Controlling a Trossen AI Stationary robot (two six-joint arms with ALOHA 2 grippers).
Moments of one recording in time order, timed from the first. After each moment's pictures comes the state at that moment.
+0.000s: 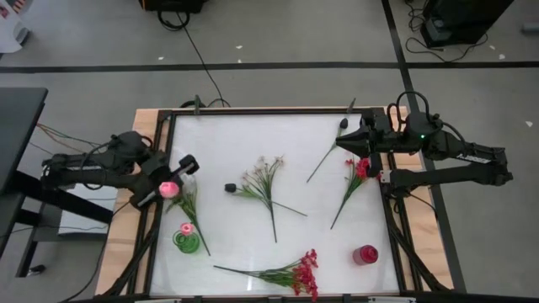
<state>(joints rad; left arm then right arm) 0.02 0.58 0.64 0.15 0.86 -0.16 -0.14 0.69 0.90 -0.26 -0.10 0.19</state>
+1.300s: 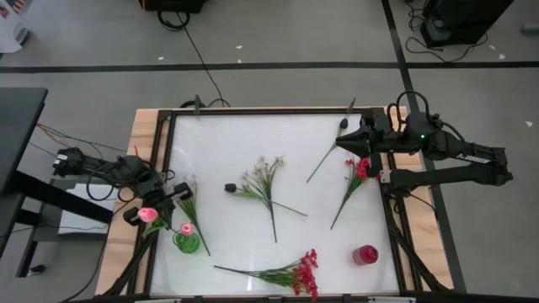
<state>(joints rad) -0.24 0.33 0.20 0.45 0.78 -0.24 -0.14 0.69 0.90 -0.26 -0.10 0.19</state>
